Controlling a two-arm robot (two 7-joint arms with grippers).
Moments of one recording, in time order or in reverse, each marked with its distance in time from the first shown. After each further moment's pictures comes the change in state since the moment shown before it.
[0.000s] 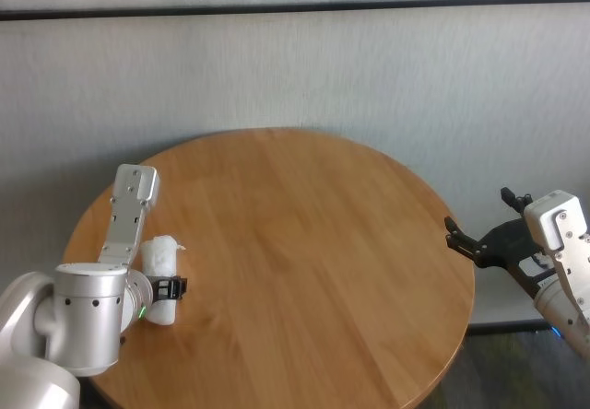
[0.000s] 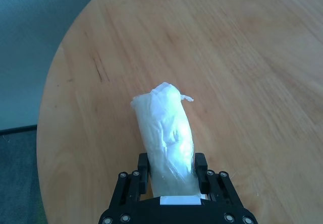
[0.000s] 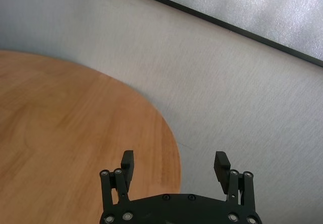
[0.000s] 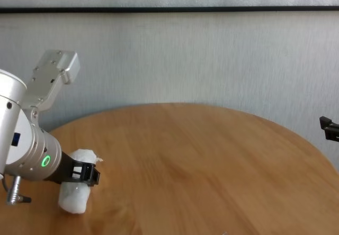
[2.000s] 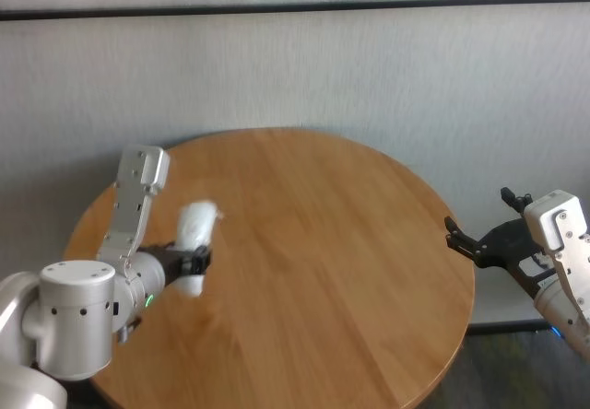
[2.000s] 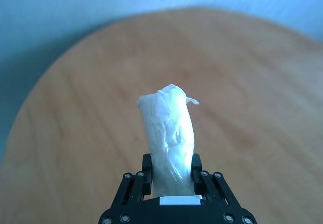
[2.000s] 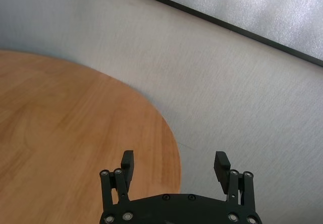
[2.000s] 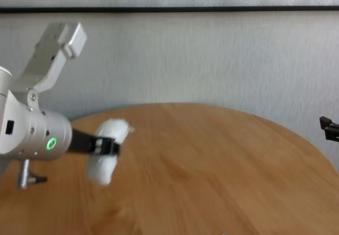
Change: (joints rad) left arm 0.022 0.043 0.027 -0.073 0.009 -0.156 -0.183; right arm 0.000 0.000 0.000 0.000 0.000 0.000 0.000
